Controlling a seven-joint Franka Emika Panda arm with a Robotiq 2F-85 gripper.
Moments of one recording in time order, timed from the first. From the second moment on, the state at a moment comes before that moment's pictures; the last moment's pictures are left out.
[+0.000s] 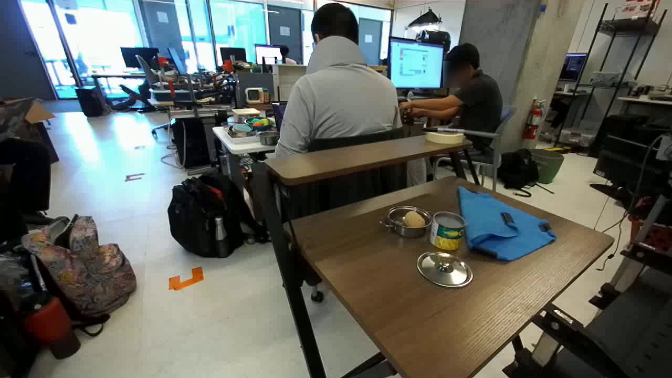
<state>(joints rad) -0.10 -0.29 -0.15 -2.24 -0.23 1.76 -0.31</state>
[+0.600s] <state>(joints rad) -0.10 -0.29 -0.15 -2.24 -0.23 1.77 -0.31</state>
